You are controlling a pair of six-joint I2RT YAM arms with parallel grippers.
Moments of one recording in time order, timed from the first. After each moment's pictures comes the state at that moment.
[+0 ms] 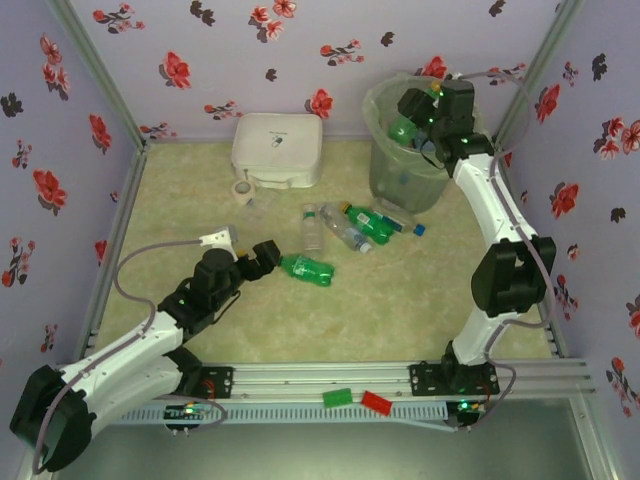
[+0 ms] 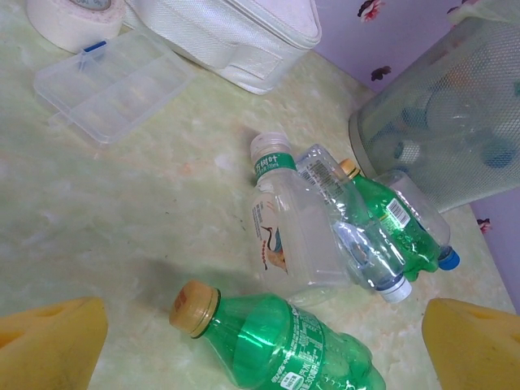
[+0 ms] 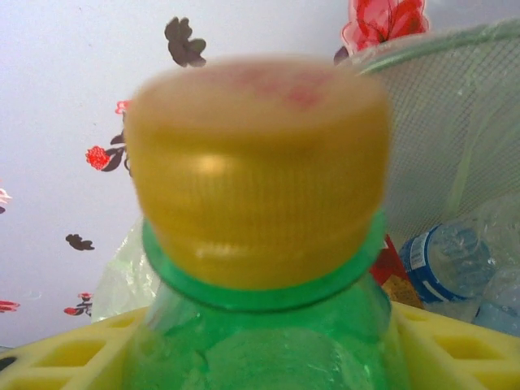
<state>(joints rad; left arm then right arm) -0.68 0.85 0.40 0.04 -0.21 -0.80 0.15 1.76 1.74 -0.33 -0.04 0.63</state>
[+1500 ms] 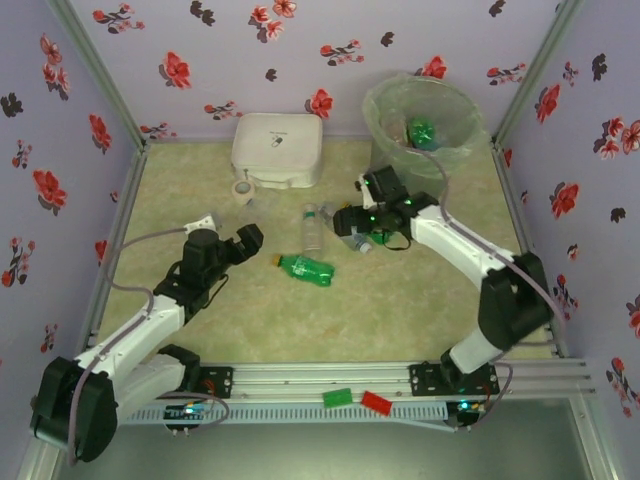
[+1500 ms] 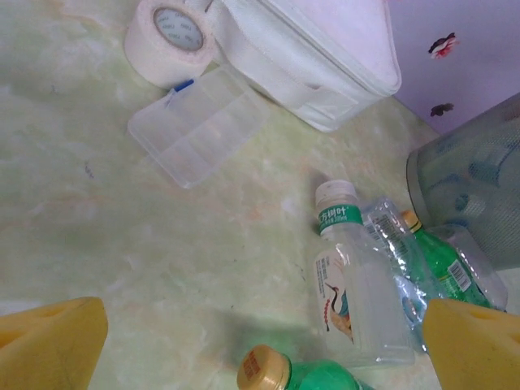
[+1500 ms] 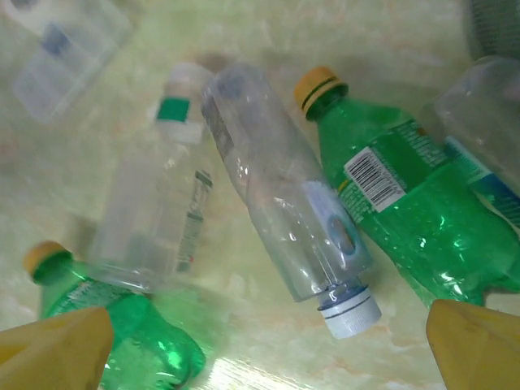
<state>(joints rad) -0.43 0.97 0.45 0.04 -0.07 -0.78 0.55 1.60 1.24 -0.61 -0.12 0.29</state>
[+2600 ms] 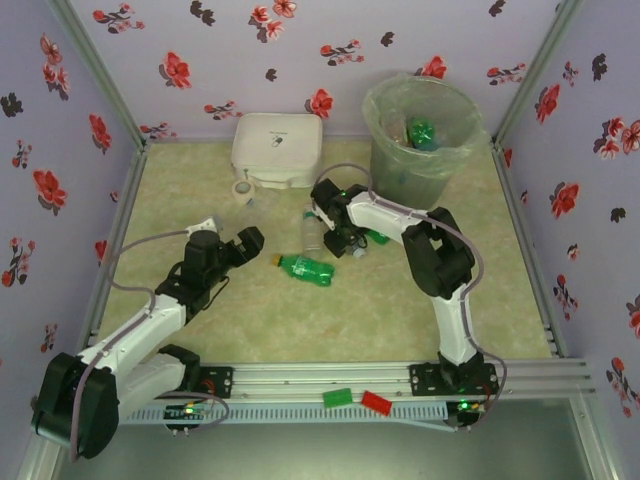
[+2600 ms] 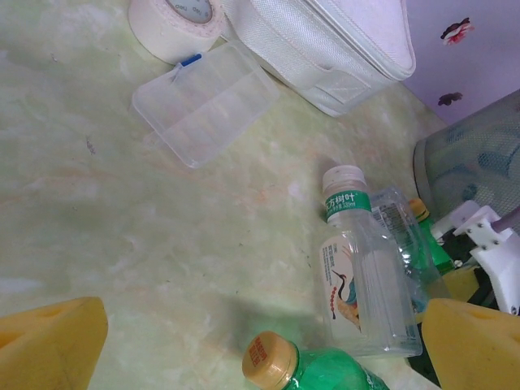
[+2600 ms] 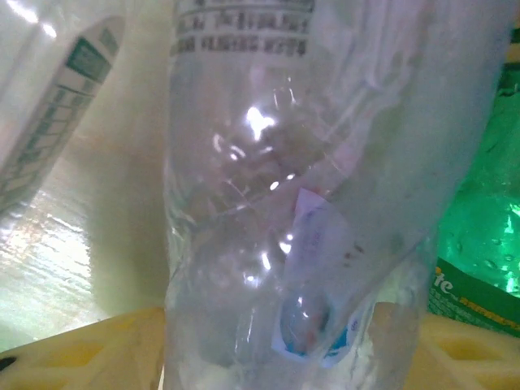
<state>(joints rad) -0.42 0.99 0.44 0.04 -0.04 -0.81 0.69 2.10 1.57 -0.90 0.20 -0.08</state>
